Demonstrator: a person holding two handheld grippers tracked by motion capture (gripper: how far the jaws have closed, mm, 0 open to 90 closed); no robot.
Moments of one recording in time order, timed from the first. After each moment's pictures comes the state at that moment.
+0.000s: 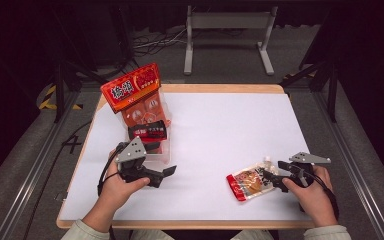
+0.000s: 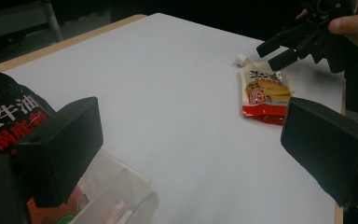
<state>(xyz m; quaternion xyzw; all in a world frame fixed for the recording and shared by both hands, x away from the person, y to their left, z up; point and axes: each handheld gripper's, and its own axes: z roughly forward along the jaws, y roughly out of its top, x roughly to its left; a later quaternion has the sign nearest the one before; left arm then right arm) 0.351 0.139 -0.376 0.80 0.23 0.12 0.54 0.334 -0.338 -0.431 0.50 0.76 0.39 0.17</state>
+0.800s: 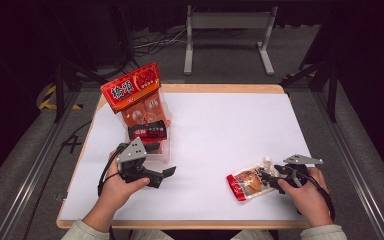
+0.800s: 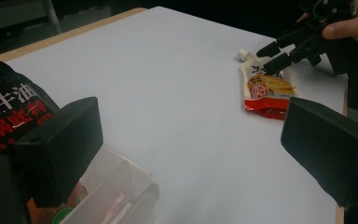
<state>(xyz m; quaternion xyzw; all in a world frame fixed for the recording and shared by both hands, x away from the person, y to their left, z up) 0.351 0.139 -0.380 0.80 0.23 0.12 0.54 0.333 -0.329 -0.440 0.51 0.76 0.35 0.18</state>
